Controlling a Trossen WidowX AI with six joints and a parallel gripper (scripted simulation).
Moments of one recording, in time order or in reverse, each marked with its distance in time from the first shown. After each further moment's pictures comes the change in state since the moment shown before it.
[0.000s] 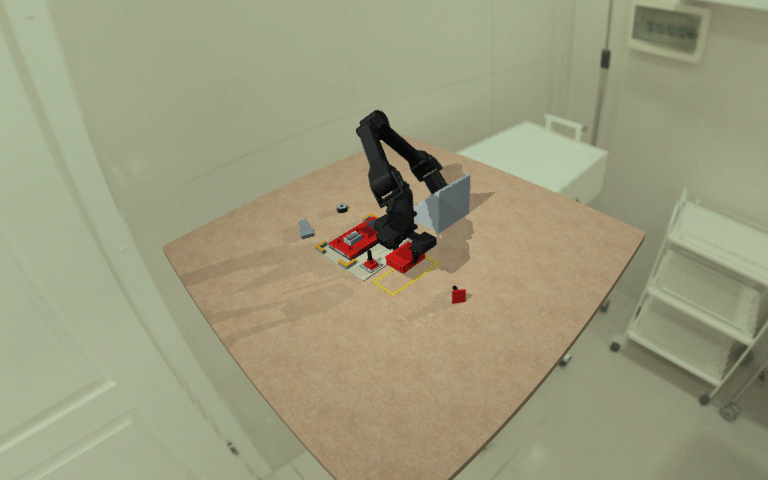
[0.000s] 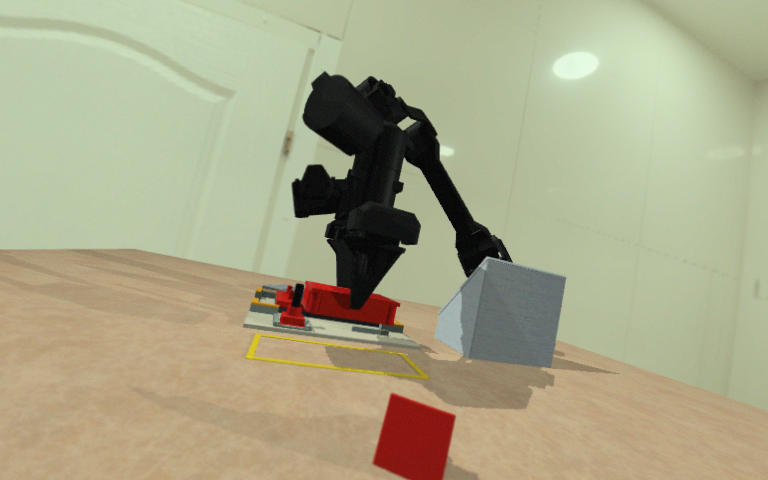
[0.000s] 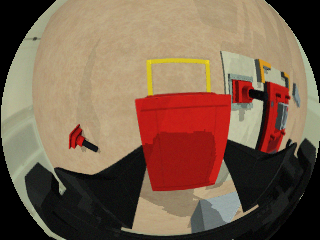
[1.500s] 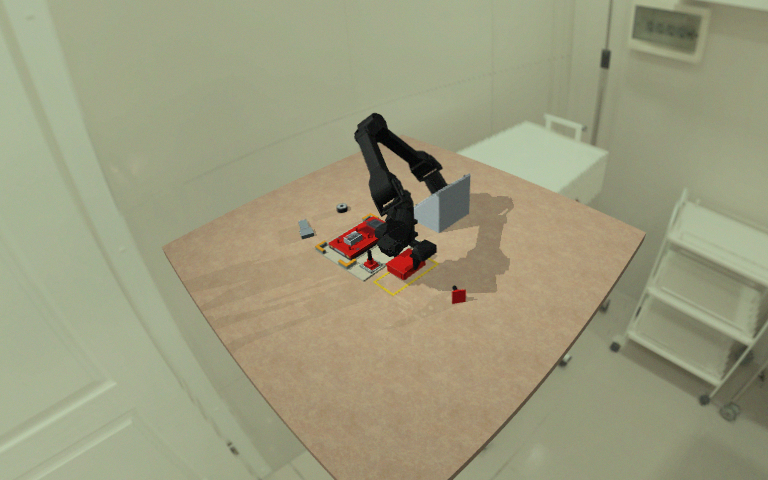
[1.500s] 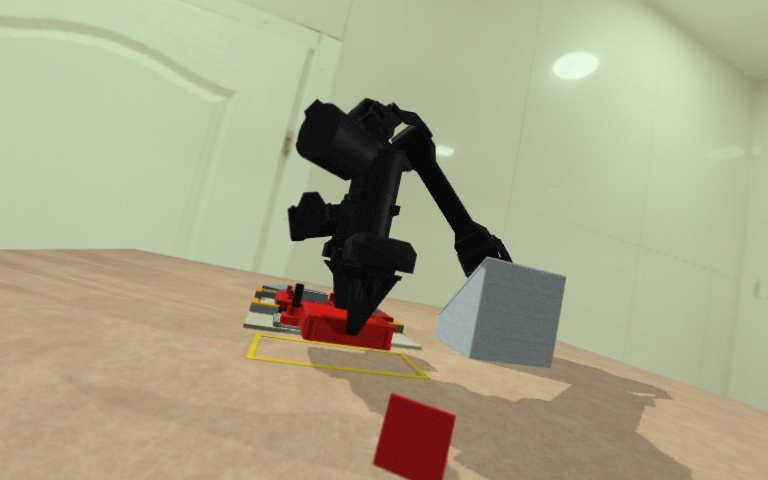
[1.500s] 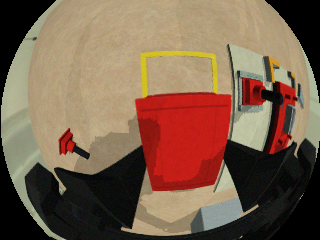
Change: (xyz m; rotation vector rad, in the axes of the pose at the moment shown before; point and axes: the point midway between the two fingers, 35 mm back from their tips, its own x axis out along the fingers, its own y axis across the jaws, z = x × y) arm 0.027 -0.002 -0.003 0.000 0.001 -0.004
